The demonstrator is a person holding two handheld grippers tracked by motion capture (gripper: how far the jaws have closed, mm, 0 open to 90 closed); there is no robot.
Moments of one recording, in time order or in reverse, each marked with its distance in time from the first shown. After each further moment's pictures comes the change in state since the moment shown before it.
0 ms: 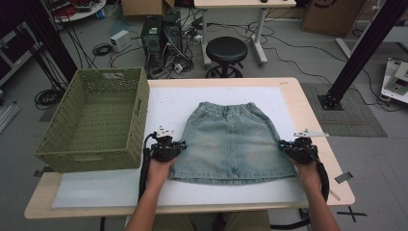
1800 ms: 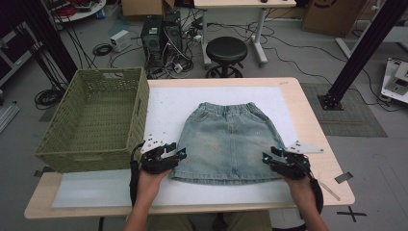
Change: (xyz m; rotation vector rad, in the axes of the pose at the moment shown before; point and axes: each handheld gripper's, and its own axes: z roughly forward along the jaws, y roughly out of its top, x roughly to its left) left arm -0.012 -0.015 -0.047 -0.154 -0.067 0.063; right arm 0.072 -0.008 -0.029 -0.119 0.169 -0.087
